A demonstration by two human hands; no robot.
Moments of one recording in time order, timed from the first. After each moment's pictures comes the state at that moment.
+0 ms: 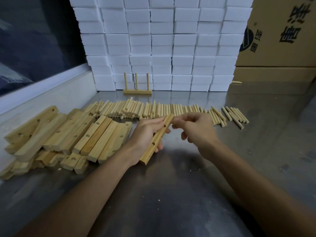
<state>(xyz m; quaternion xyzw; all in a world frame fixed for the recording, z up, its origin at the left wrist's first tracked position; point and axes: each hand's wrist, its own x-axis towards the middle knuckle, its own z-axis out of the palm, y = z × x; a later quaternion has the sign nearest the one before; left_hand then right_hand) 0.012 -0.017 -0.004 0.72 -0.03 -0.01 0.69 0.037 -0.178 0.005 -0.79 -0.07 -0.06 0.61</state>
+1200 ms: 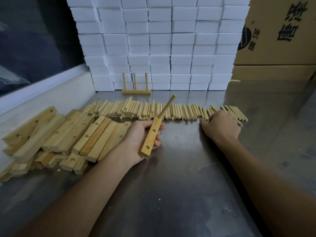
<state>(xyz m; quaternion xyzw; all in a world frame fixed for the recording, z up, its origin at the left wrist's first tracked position) 0.016 -0.016 0.001 0.51 0.11 -0.09 0.85 0.099 -0.235 -0.024 -0.95 0.13 -0.21 0.20</state>
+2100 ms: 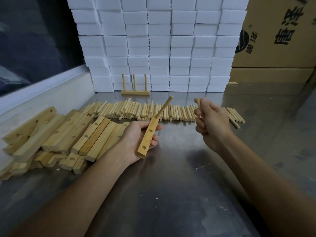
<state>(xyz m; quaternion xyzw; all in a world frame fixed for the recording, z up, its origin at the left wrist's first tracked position) 0.014 -0.014 0.002 0.52 0.12 -0.08 0.85 0.049 -0.210 0.018 -0.58 -0.02 -0.05 0.81</state>
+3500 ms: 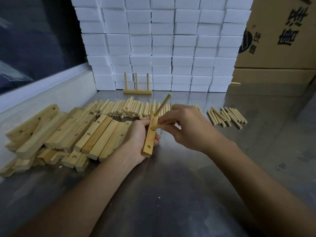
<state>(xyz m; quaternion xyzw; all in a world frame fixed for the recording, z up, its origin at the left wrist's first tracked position) 0.014 -0.022 0.000 0.54 0.15 -0.01 0.83 0.023 -0.174 0.036 -0.87 -0.40 -0.20 0.22</state>
